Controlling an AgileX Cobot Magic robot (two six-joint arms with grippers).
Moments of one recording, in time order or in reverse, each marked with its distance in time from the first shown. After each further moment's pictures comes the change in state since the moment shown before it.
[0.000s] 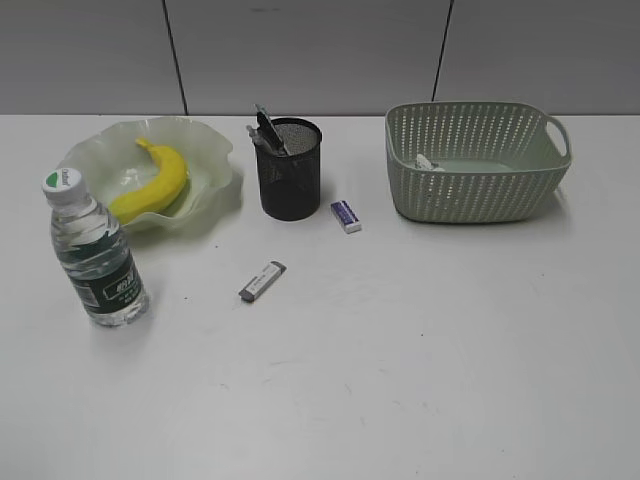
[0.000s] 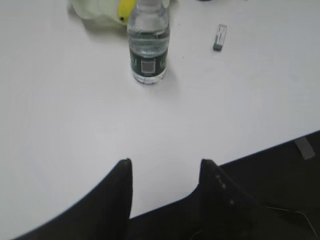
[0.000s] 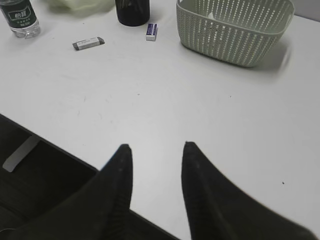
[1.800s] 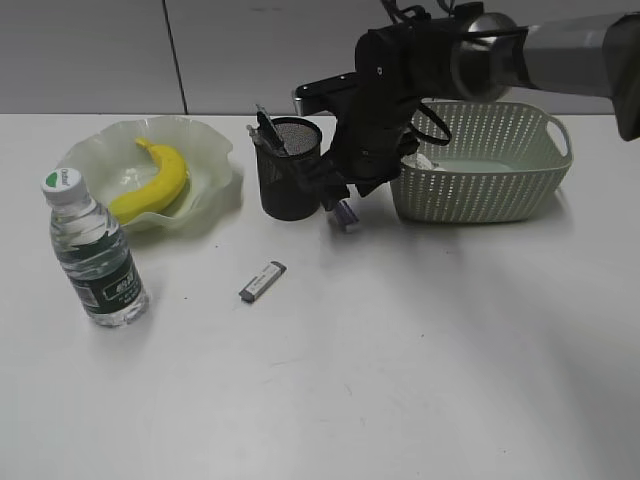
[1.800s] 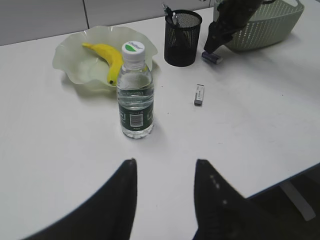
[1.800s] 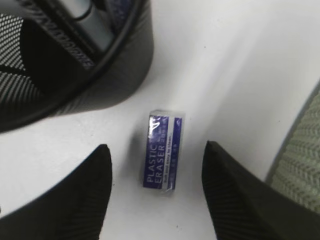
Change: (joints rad) left arm 0.000 -0.291 0.095 -0.035 -0.113 0.086; right arm -0.173 2.325 -1.336 0.130 -0.314 -0.099
